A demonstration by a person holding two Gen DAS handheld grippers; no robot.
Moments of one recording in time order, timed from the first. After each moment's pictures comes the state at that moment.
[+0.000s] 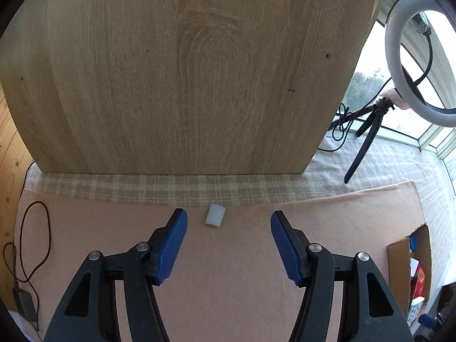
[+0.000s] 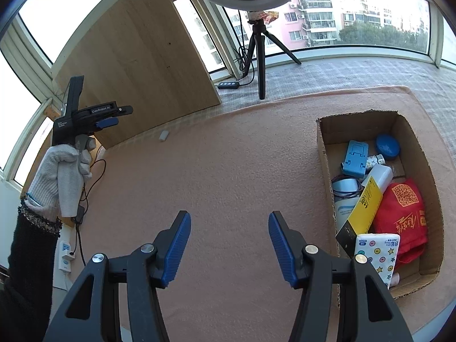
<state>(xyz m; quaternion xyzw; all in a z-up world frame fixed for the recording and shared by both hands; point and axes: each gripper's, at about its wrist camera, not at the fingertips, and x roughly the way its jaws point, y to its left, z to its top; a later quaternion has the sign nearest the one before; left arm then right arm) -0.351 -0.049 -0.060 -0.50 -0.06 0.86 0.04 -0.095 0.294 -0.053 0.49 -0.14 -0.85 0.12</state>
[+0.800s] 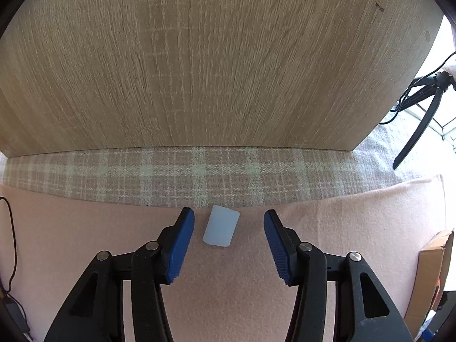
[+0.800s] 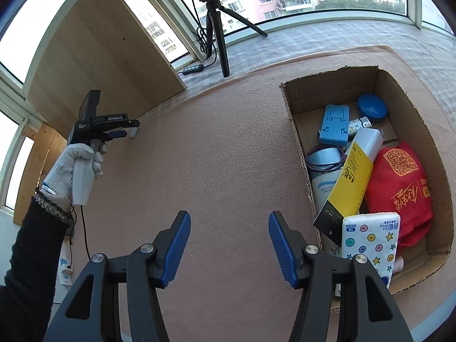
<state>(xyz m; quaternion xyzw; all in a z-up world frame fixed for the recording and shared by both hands) -0.427 -0.034 -0.166 -0.59 -0.06 0.81 0.02 -0.100 0.331 -0.090 0.53 -0.19 -0.82 0.08</state>
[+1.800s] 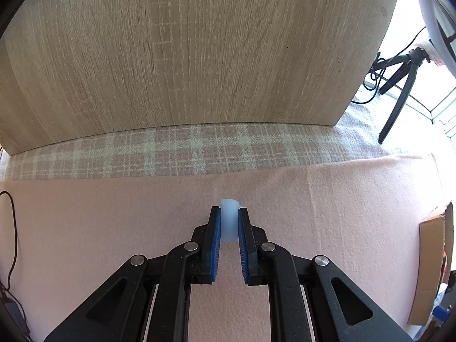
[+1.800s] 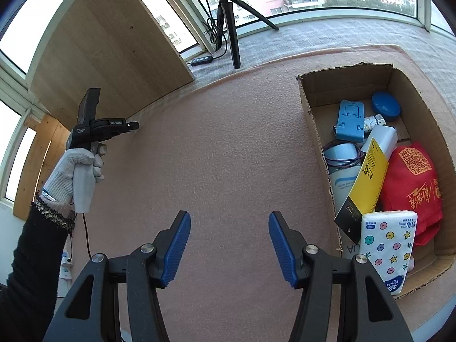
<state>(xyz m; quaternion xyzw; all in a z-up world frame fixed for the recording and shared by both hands) -0.370 -0.047 -0.160 -0.56 -0.04 0.82 0.06 -0.110 0.315 -0.097 0.54 -0.18 -0.82 0.09</state>
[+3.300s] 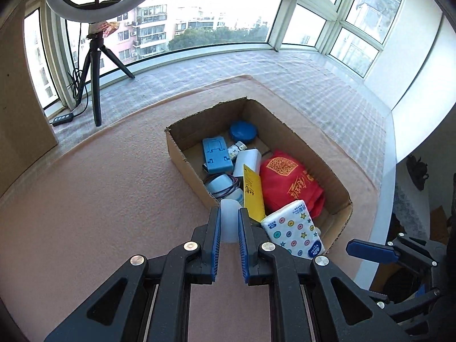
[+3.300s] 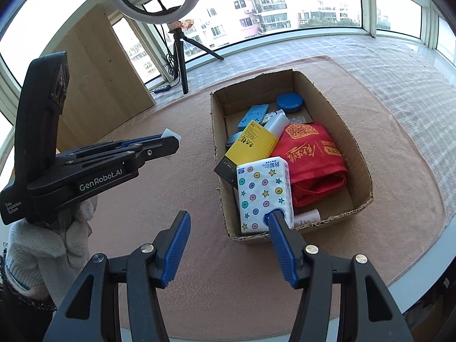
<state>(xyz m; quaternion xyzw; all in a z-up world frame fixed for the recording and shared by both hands) -0.136 0.314 -0.059 -0.47 0.08 0.81 0.33 -0.003 0.396 -0.081 0.48 -0.16 -0.86 0.01</state>
